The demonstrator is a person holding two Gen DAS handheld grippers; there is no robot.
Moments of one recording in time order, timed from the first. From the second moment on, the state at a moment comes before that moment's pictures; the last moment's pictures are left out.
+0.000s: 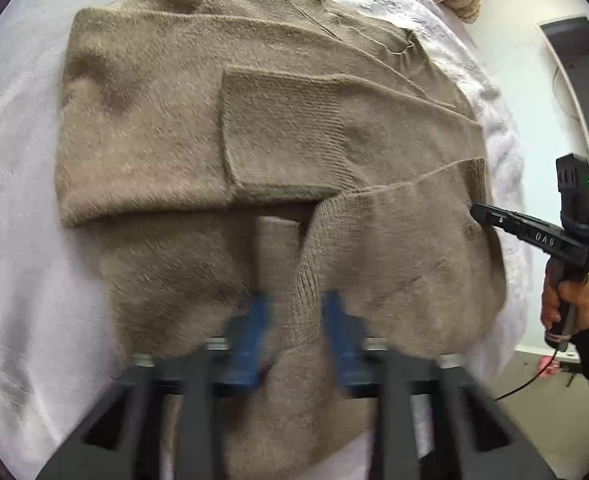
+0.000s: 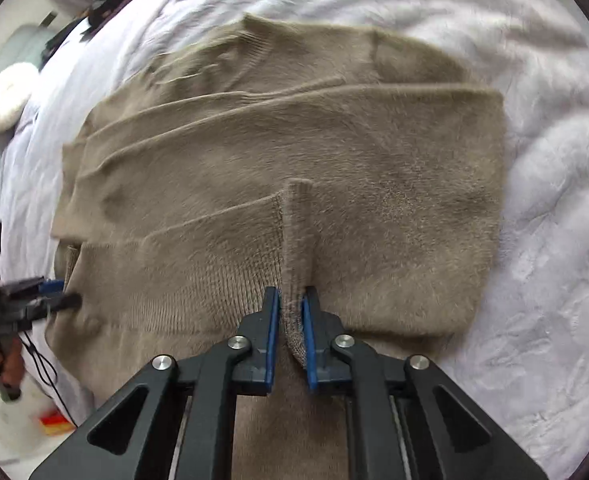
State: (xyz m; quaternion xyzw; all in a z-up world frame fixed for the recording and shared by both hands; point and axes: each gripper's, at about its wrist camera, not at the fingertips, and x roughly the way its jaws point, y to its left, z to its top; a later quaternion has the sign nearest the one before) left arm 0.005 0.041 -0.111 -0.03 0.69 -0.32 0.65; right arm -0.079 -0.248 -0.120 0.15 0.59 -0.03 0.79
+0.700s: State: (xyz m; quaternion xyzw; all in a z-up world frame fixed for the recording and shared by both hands) left arm 0.060 0.052 0.003 -0.02 0.55 -0.32 0.77; right arm -0.090 -0.242 -0.005 0.11 0.46 -0.06 0.88
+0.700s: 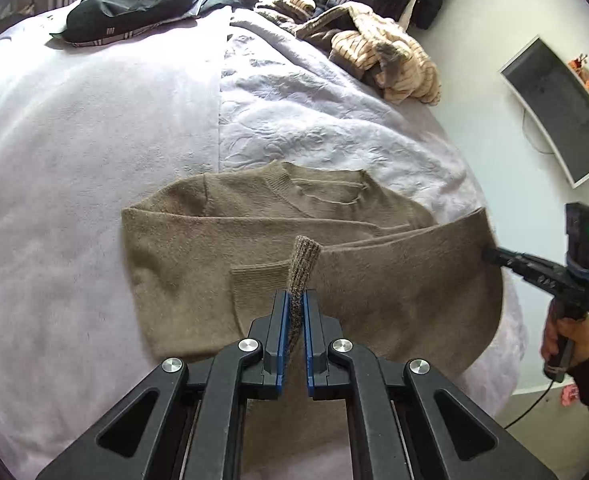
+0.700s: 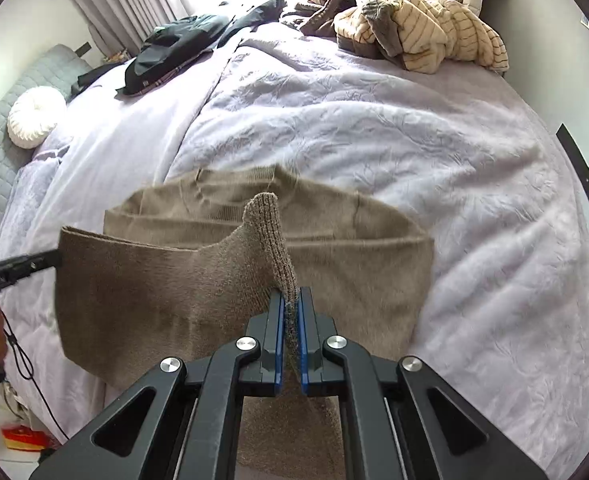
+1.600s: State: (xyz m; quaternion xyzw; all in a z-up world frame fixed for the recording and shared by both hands) left arm 0.147 0.031 -0.056 0.01 0.58 -0.21 0.78; right arm -0.001 -0.291 -0.069 0.13 0.51 -0.09 0.85
